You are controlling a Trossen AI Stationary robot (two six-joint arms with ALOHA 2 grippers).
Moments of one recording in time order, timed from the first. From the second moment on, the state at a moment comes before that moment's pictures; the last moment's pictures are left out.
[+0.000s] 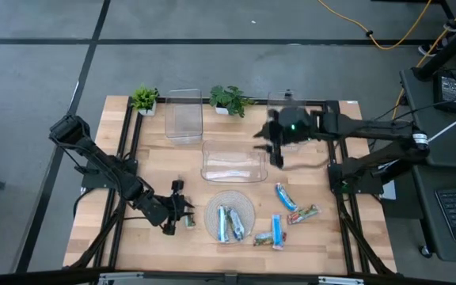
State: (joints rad) left arm -0.67 1.34 0.61 -0.05 -0.48 -0.36; right arm -0.10 1.29 1.21 -0.55 -0.03 -0.18
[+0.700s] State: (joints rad) left arm -0.63 1.34 0.69 -0.56 -0.42 -0.77; right arm 0.08 1.16 0.84 0.00 0.04 -0.22
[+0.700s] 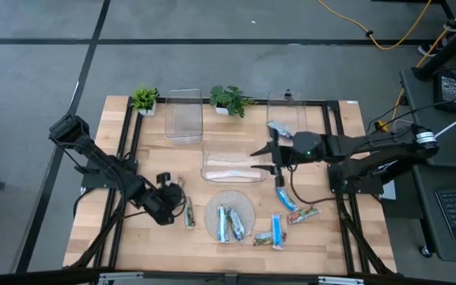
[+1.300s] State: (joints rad) left arm -0.53 1.34 0.69 -0.69 -0.39 -0.90; right arm 0.18 1.14 0.80 0.09 0.04 -0.30
